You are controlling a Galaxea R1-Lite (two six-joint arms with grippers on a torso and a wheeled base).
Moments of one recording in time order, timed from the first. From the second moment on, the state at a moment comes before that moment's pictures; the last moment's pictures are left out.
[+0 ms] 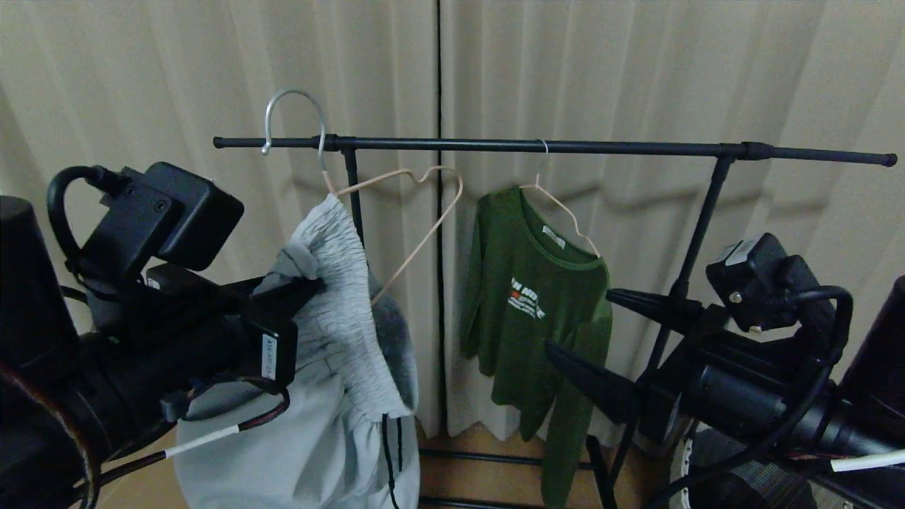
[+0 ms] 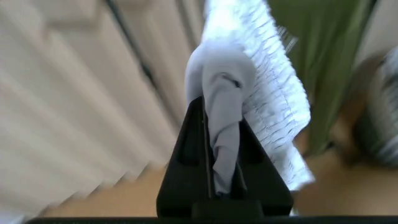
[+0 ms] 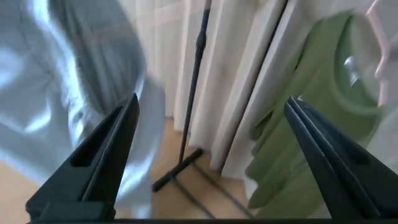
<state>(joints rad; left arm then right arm) -0.71 1.29 -0.67 -0.46 0.36 0.18 0.77 1.45 -0.49 -0.83 -0.09 -0.01</state>
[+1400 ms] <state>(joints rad) -0.75 1.15 -0.63 -0.48 -0.10 0.25 0.87 1.67 -0.49 -0.97 -0.09 0.09</state>
